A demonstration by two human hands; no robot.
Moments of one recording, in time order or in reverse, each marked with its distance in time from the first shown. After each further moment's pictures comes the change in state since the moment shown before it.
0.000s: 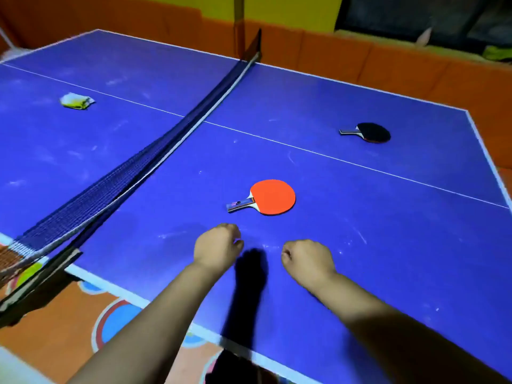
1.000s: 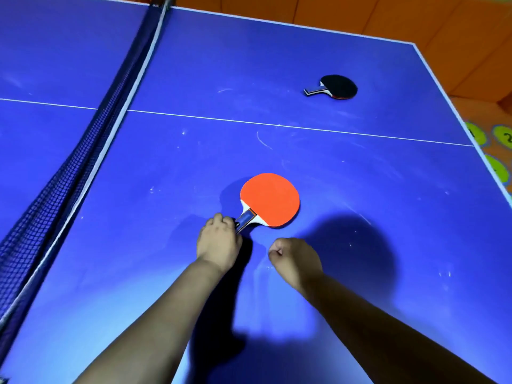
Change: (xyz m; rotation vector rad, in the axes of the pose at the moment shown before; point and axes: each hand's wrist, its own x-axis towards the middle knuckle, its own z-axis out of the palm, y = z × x) left_hand 0.187 -0.037 0.059 0.178 -0.147 0.306; right_hand 0.136 -0.031 0.060 0.402 -0.033 0.468
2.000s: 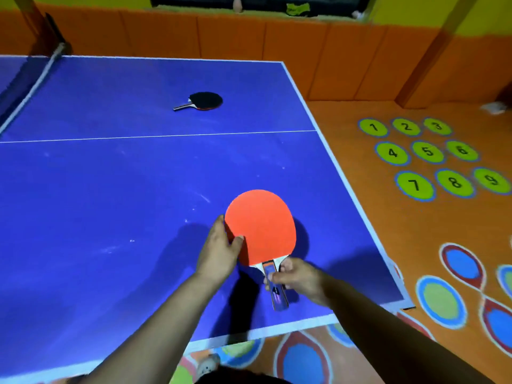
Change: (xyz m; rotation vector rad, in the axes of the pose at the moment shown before) left_hand -0.171 0.432 0.055 -0.786 -0.006 0.082; right_hand -0.213 0.424 -0.128 1.069 -0.409 0.008
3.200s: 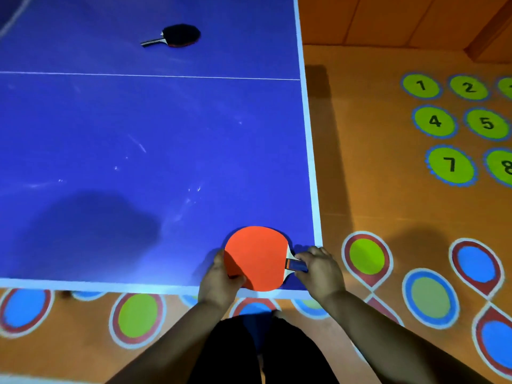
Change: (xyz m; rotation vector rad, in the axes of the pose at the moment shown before) left_hand -0.067 0.043 0.310 0.176 -0.012 -0.526; right_hand -0.079 0.159 -0.289 -1.114 0.364 -0.088
